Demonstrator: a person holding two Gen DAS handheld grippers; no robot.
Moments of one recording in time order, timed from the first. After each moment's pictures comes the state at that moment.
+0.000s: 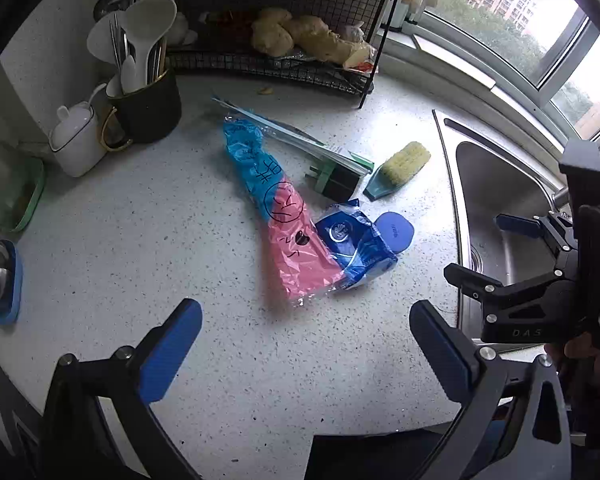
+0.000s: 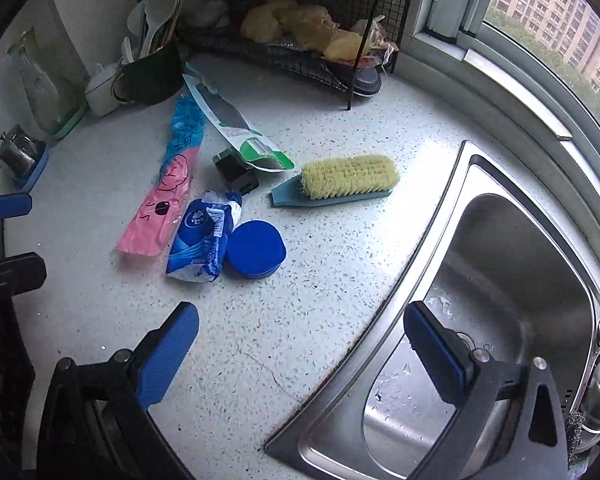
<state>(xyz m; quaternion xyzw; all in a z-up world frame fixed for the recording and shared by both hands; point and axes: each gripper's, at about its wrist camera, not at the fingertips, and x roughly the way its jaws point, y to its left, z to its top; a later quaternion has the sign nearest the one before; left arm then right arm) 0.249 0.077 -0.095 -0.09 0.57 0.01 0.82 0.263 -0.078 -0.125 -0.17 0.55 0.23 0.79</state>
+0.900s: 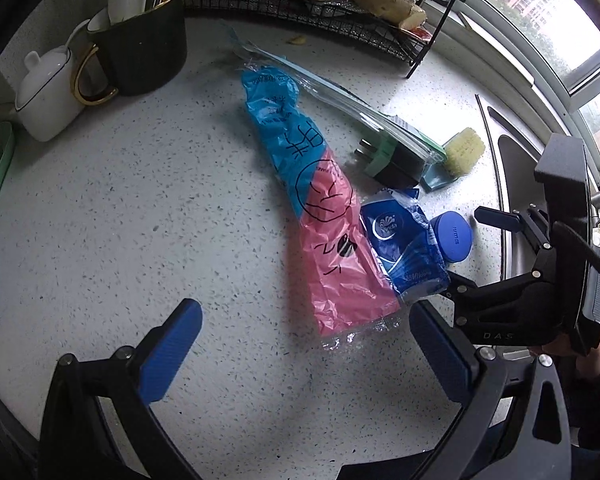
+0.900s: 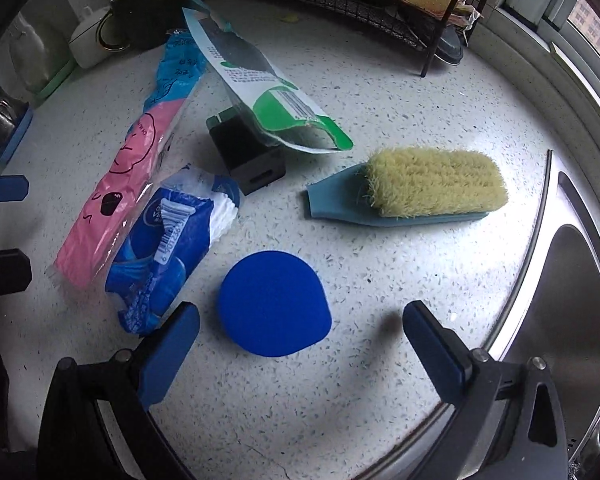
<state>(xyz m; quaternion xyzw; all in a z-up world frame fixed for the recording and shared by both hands) 0.278 0.119 -0.149 -0.14 0.62 0.01 0.78 0.296 -0.029 -0.185 -0.21 0.58 0.27 0.75</state>
